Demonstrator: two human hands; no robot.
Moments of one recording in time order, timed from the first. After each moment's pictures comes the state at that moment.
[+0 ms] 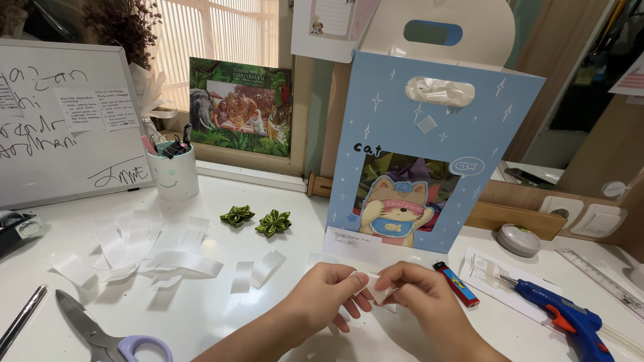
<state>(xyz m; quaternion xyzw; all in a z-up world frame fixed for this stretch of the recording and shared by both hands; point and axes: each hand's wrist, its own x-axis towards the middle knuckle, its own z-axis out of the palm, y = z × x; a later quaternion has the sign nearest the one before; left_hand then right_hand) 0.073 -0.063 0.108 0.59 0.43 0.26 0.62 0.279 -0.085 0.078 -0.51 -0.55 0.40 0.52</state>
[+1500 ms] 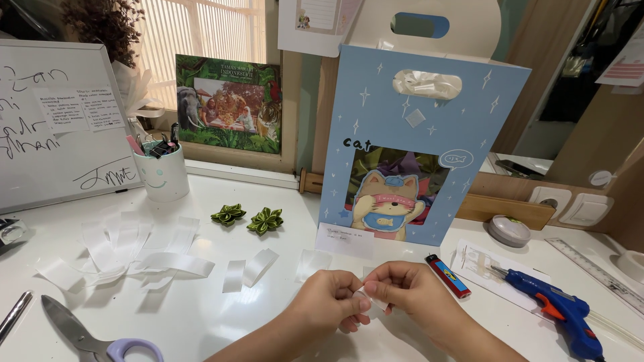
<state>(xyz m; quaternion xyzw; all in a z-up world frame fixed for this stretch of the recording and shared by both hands) 0.089 -0.055 0.069 0.61 0.41 0.26 0.63 0.277 -0.084 0.090 -0.58 -0.52 0.45 0.43</state>
